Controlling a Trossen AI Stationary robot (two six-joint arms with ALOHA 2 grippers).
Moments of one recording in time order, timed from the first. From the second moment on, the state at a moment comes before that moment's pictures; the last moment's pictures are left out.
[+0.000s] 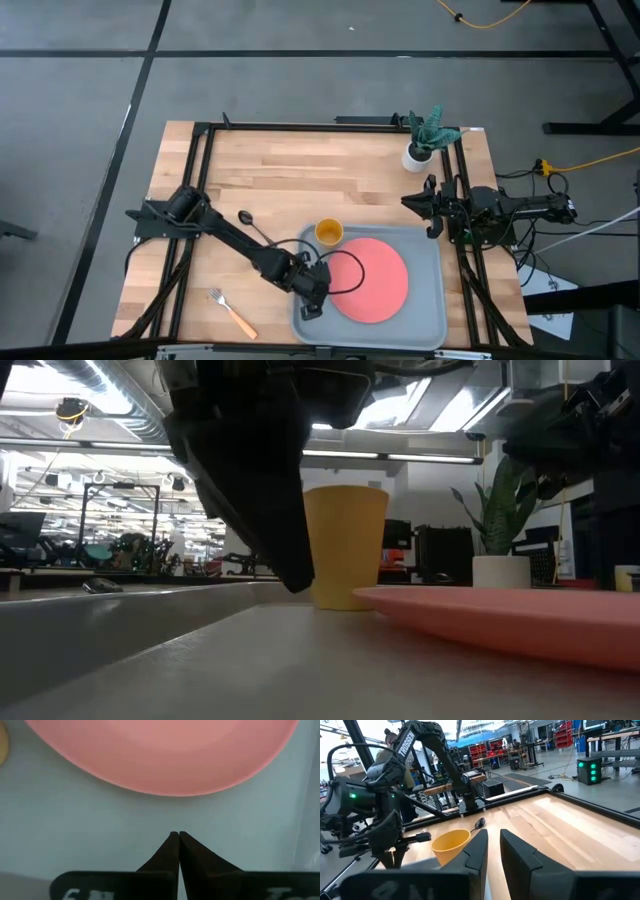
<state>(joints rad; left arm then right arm) -0.47 2.04 1.43 -0.43 -0.14 -0.76 0.10 0.01 0.01 0.06 0.21 0.26</state>
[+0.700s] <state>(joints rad) -0.36 2.03 1.84 -0.72 -0.37 -0.28 0.10 0.01 0.01 0.06 0.21 0.26</state>
